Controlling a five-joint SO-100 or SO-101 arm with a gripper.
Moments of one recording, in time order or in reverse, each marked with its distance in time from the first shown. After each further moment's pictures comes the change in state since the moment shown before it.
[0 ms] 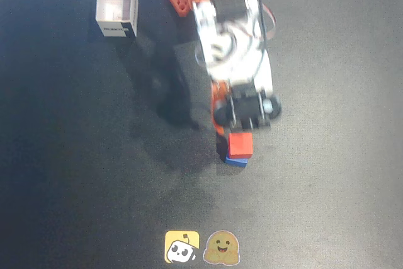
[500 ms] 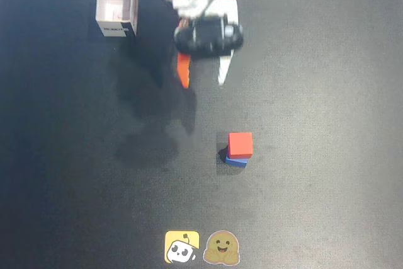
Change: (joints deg) arm 8.9 42.3 22.0 11.6 -4.9
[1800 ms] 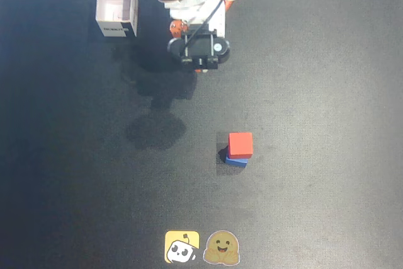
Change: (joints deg) arm 7.7 6.5 12.7 8.7 -7.2
